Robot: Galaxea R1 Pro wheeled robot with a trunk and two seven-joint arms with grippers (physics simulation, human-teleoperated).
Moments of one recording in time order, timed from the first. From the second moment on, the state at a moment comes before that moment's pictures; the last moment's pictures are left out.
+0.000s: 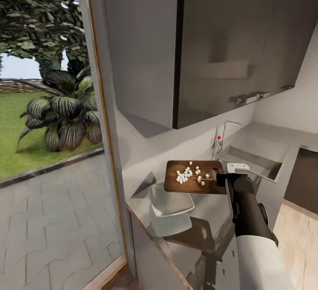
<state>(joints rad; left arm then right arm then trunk) 0.17 0.05 -0.10 -0.72 0.12 -0.41 0.04 -0.67 0.12 -0.25 -1.30 0.40 0.93 0.01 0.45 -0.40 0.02</state>
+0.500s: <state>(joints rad) 0.17 0.05 -0.10 -0.72 0.13 -0.41 0.04 -0.67 0.12 -0.25 -1.24 0.40 0.79 0.01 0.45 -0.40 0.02</state>
